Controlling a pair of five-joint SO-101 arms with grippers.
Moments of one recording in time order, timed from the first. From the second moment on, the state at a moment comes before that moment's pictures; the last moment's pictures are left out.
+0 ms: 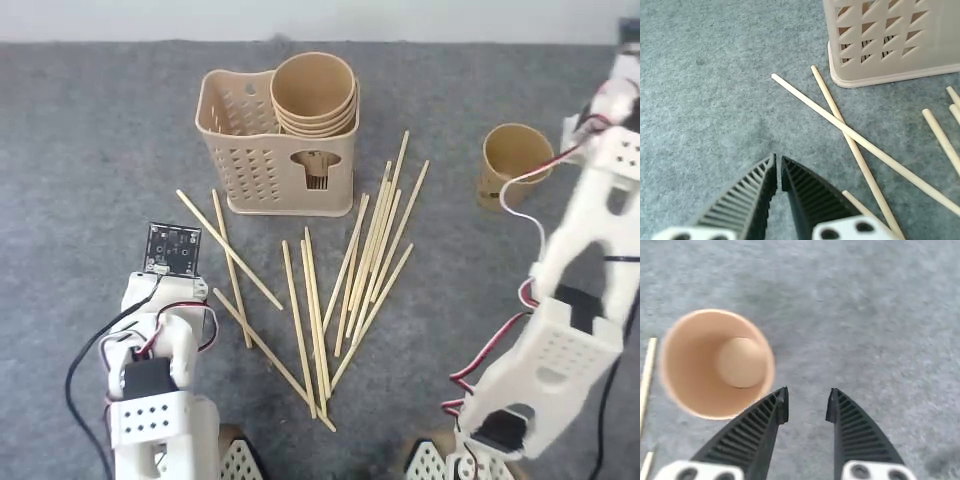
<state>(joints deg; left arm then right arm) -16.7 -79.6 89.7 43.4 -13.2 18.5 26.1 -43.6 86.8 11.5</state>
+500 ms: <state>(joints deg) -16.7 -79.6 89.7 43.4 -13.2 14.7 30.7 -43.6 82.9 9.6</state>
